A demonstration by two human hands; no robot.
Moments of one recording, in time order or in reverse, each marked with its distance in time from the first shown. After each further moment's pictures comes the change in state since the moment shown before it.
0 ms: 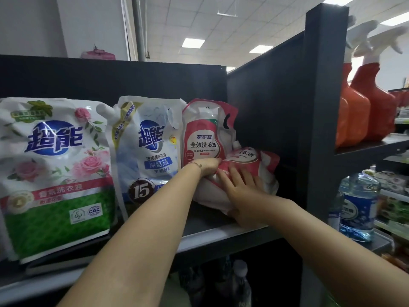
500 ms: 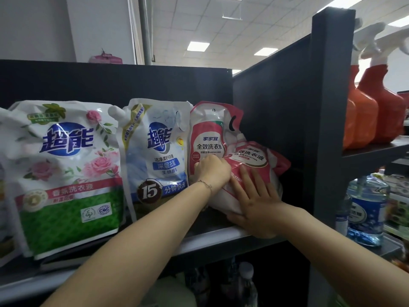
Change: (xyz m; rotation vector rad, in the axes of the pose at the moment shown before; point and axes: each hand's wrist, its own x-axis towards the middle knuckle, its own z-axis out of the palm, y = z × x) left_hand -0.026 -0.007 0.014 0.168 0.506 0.131; right_hand -0.017 -0.002 -0.002 0.029 -0.157 0.064
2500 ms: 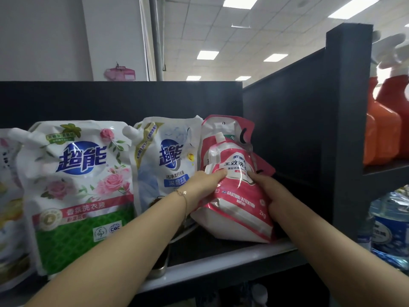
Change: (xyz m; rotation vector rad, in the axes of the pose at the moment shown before) left_hand 0.009 -0.027 -0.046 -0.553 -0.353 -0.164; right_hand 0.092 0.035 -0.009 2.084 0.109 0.359
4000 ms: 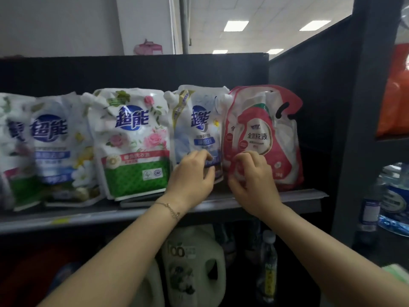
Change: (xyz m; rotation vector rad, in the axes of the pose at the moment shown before) left_hand -0.124 -0.060 -0.037 0.778 0.462 0.615; right_hand -0.109 0.081 0.041 -1.158 0.073 -1.294
